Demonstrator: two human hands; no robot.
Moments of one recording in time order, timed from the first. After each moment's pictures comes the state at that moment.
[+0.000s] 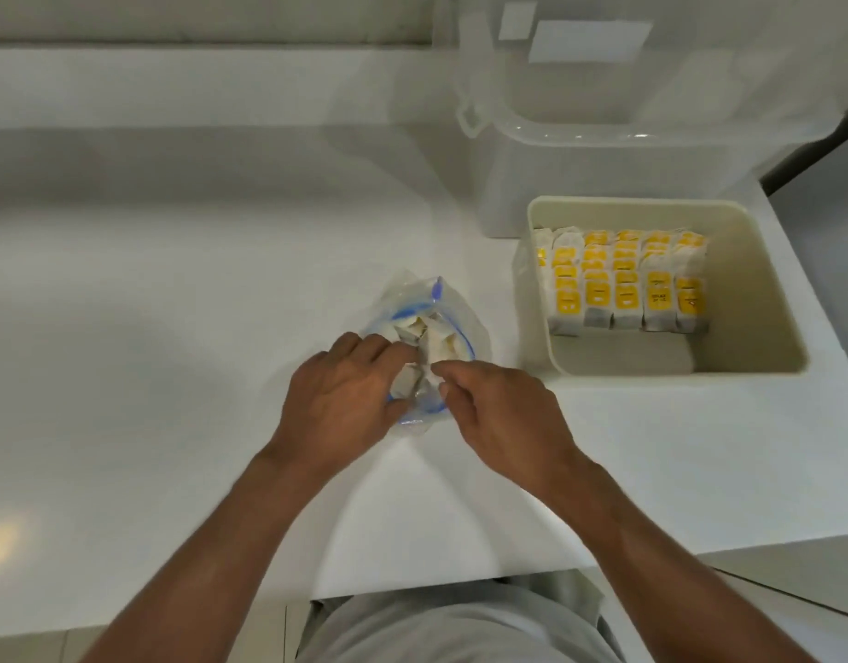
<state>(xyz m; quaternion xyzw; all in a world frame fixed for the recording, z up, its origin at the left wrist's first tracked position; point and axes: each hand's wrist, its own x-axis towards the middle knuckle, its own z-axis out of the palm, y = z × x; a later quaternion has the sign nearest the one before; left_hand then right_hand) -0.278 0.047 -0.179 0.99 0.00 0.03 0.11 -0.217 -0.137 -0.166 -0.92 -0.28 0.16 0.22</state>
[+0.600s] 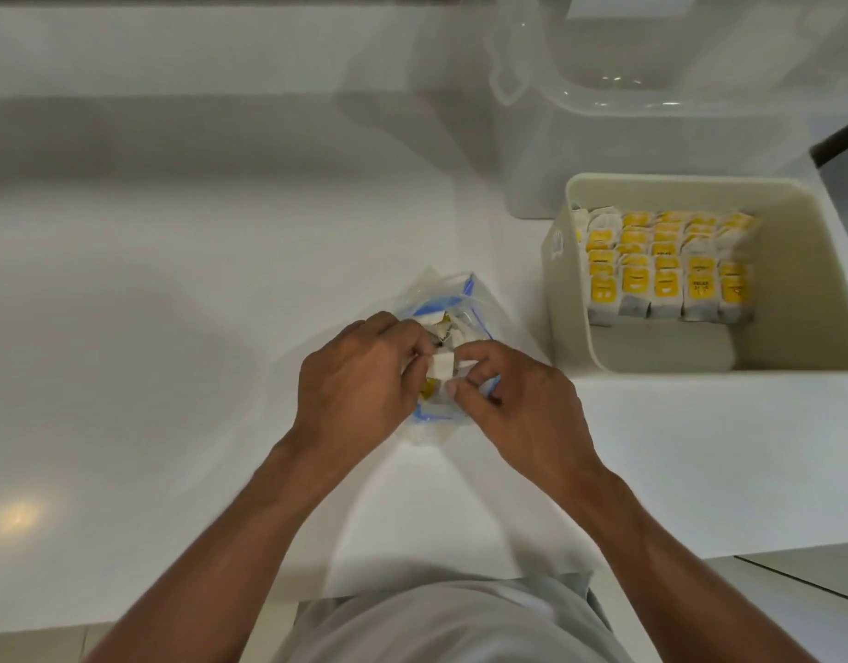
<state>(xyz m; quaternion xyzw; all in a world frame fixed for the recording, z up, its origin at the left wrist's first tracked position) -0.272 0.052 -0.177 0.97 0.08 0.06 0.21 -0.221 -0.126 -0.181 -0.92 -0.19 0.15 0.31</state>
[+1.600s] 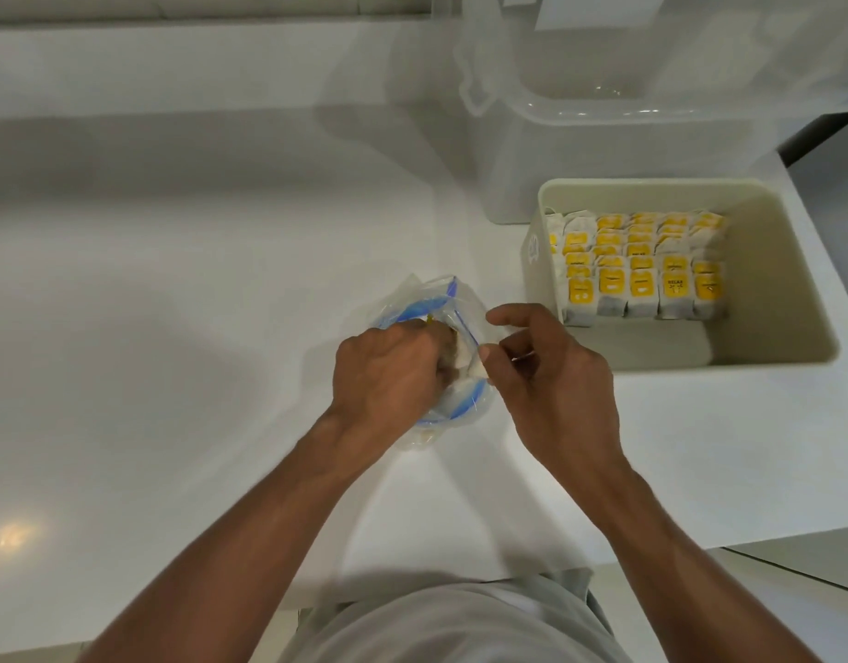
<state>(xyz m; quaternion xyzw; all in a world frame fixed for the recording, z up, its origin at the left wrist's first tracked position) -0.236 0.020 -0.181 0.98 0.10 -0.08 0.14 -0.209 -0.141 -0.147 -0.92 -0.14 0.05 0.38</state>
